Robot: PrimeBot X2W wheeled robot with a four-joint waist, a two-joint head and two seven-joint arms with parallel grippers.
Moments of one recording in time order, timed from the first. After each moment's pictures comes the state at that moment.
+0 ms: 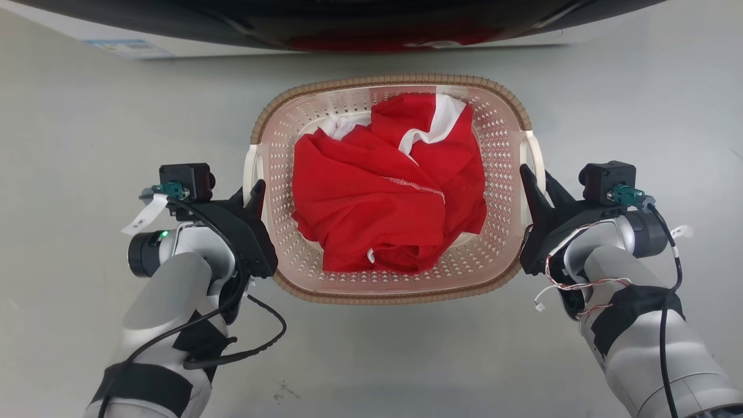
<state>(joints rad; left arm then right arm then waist) -0.87 0.03 -0.33 1.13 -0.60 -0.13 -0.06 -0.89 -0.06 0.34 1.14 0.32 0.12 -0.24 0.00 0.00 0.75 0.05</state>
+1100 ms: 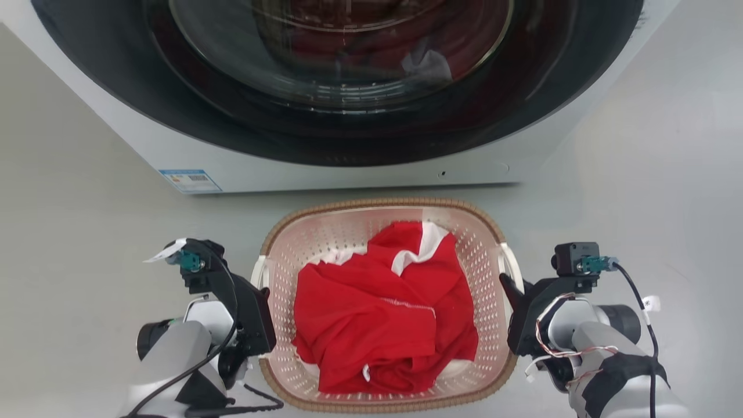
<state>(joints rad) -0.76 0.03 -0.40 1.23 -0.70 -0.13 0.16 -0.74 -0.05 0.51 1.16 0.59 0.12 -0.01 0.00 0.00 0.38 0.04</state>
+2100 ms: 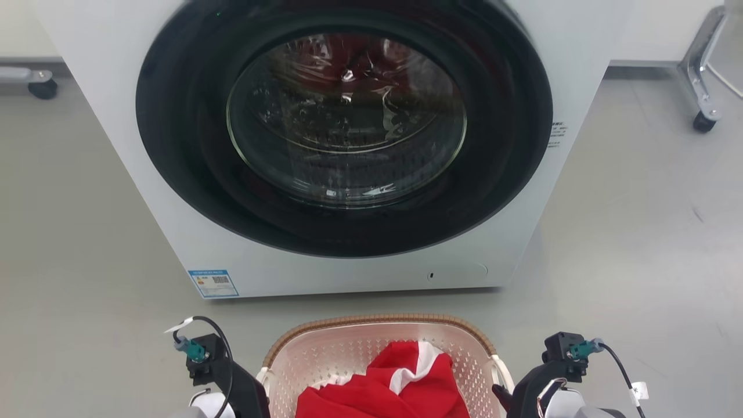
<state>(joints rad) -0.56 0.04 -0.42 1.27 -0.77 -0.13 0.29 -0.52 -0.05 0.62 1.13 0.82 0.12 0.18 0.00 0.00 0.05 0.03</state>
